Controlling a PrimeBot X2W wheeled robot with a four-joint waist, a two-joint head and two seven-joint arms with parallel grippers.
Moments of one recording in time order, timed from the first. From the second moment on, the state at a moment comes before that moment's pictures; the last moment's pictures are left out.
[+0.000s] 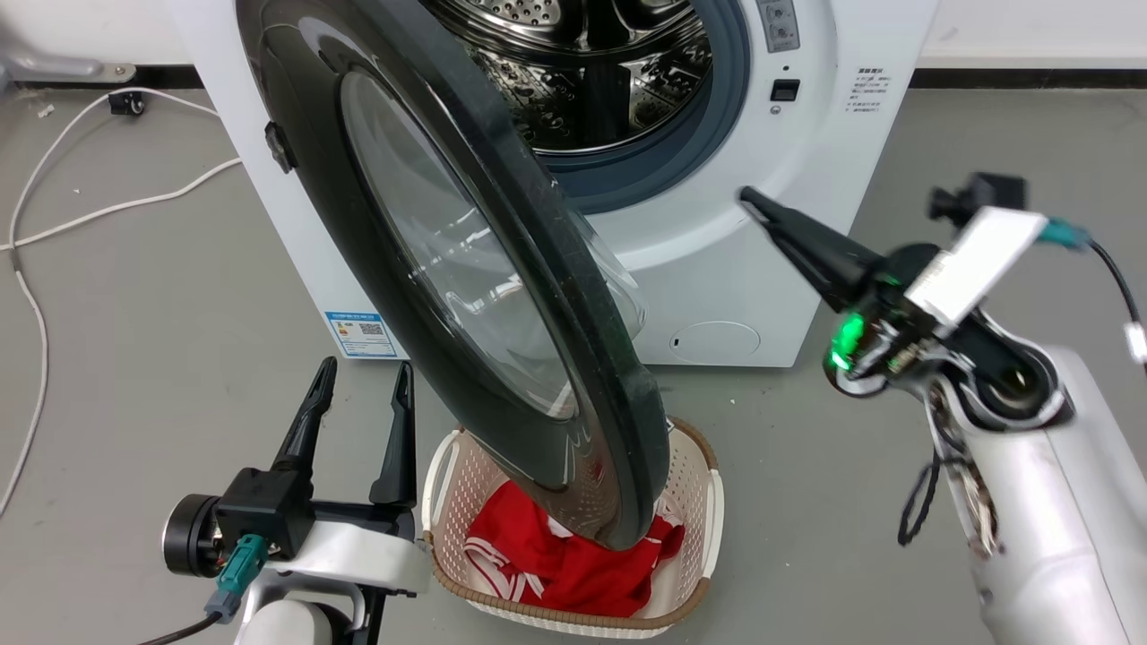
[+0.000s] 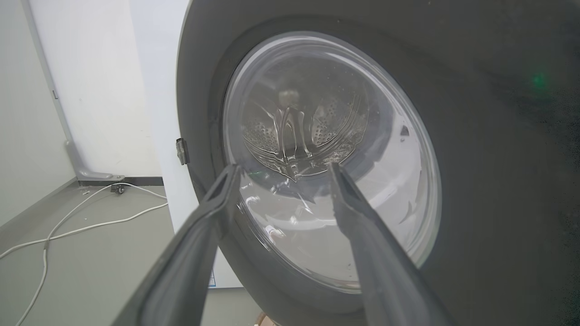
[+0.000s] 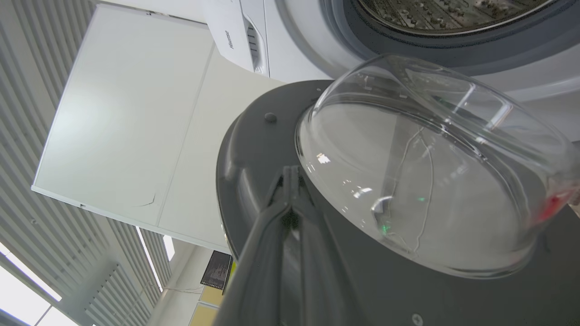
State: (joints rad) left arm -0.10 0.05 -0.04 0.07 -0.10 -0.11 -0.26; right arm -0.65 -0.08 0.12 0.46 1.63 0.13 0.62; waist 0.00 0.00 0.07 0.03
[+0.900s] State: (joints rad) left arm -0.06 0.05 -0.01 0.09 -0.12 -0.09 -0.26; right arm -0.13 -0.07 -0.07 0.21 0.58 0.13 -0.24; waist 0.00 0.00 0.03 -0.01
